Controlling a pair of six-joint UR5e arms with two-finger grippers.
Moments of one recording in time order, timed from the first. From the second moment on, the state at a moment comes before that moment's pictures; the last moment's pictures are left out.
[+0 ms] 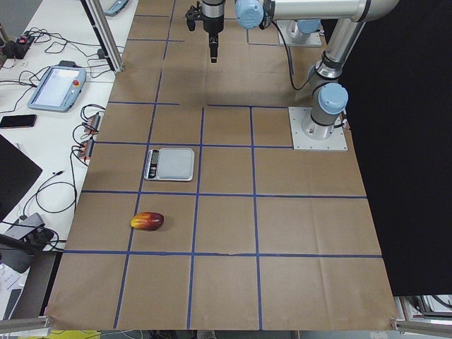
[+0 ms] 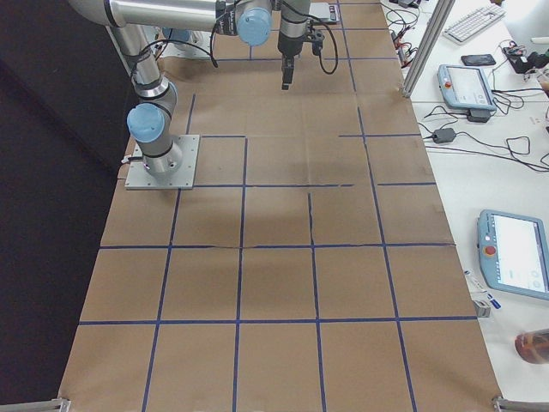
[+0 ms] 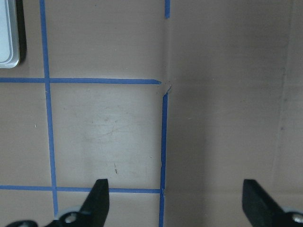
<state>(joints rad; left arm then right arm) -1.51 -1.57 -1.62 -1.52 1.56 0.02 1.53 -1.60 1.68 -1.57 -1.56 -0.02</state>
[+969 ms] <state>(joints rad) -1.29 -1.62 -1.59 -1.51 1.55 0.25 1.53 -1.60 1.68 -1.57 -1.56 -0.02</state>
